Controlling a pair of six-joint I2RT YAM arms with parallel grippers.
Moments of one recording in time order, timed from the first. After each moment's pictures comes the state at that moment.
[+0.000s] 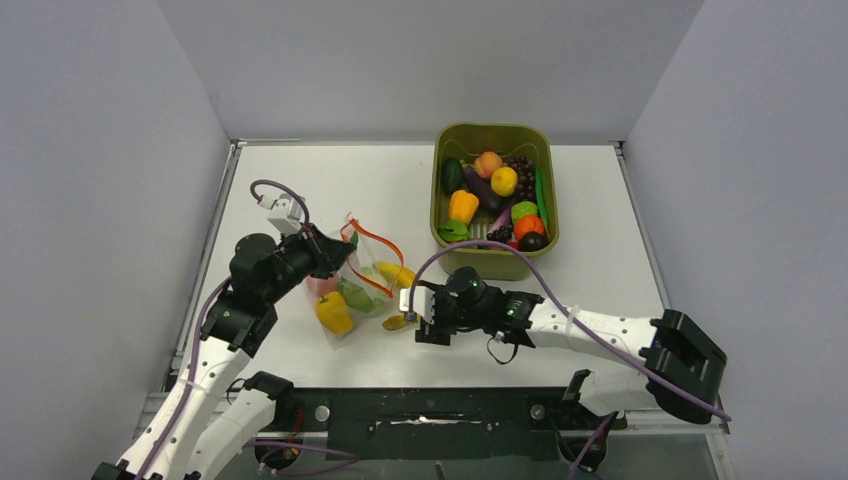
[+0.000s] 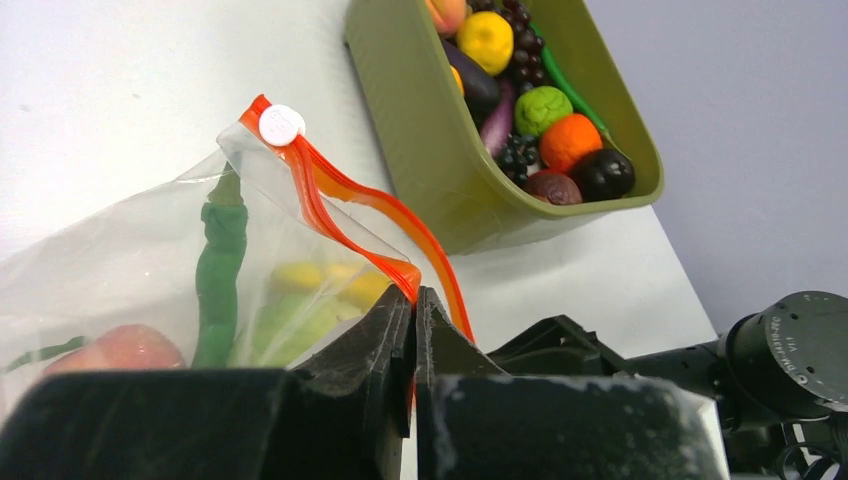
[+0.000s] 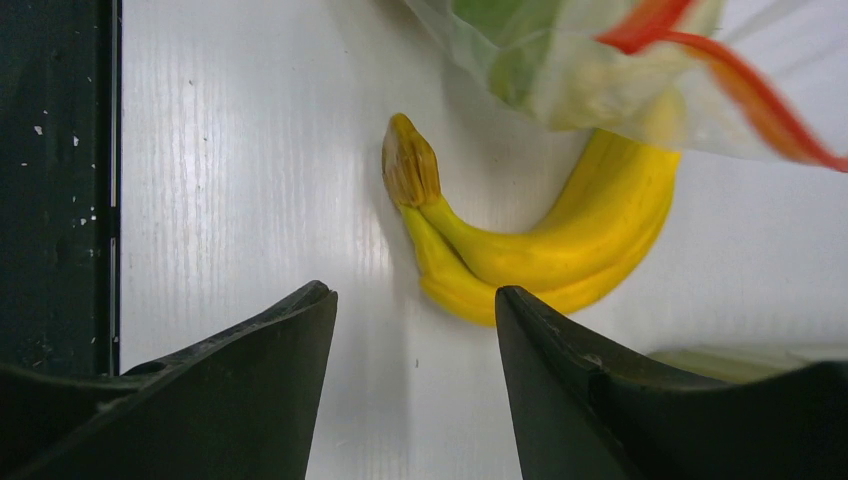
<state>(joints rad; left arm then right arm) -0.35 0.69 0.72 -0.24 0.21 -0.53 1.02 1.35 0.74 -0.05 -0.27 -0.56</state>
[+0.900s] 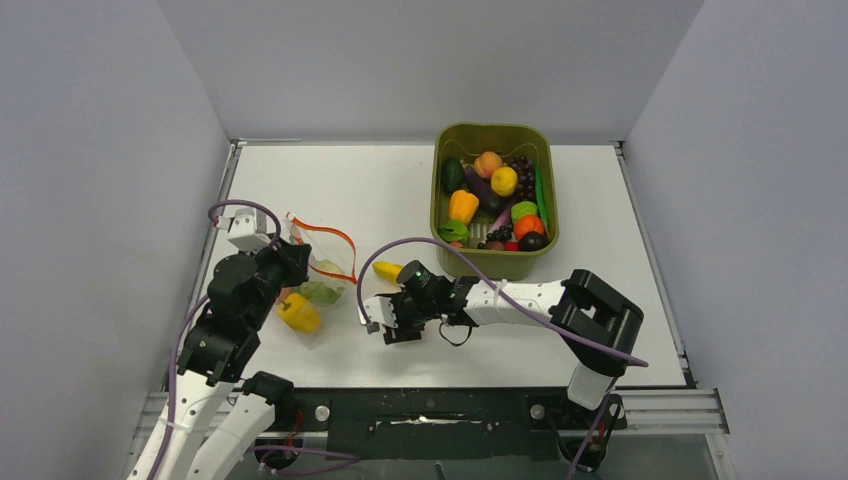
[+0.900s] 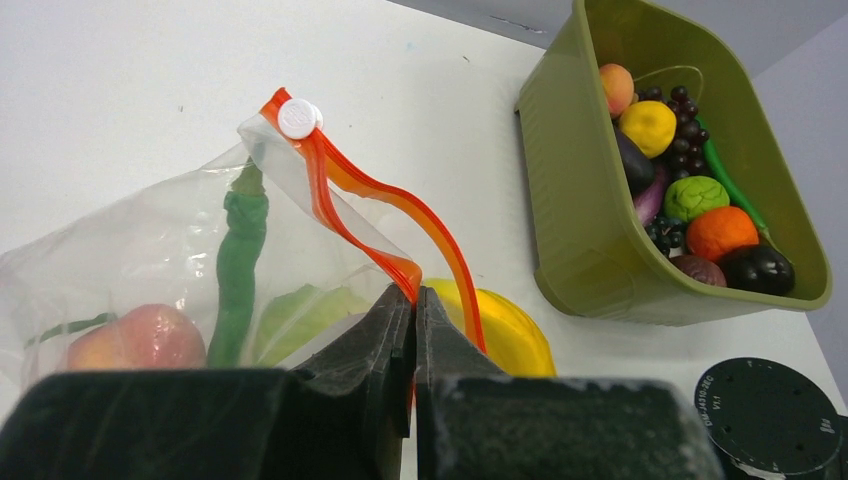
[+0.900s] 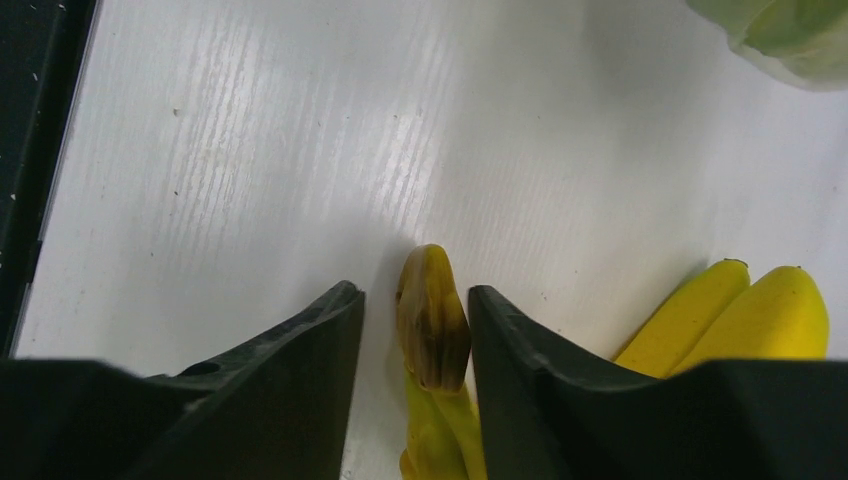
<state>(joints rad) -0.35 0.55 0.74 -0.42 -0.15 -0.48 1.04 1.73 0.98 -0.10 -0.39 -0.75</state>
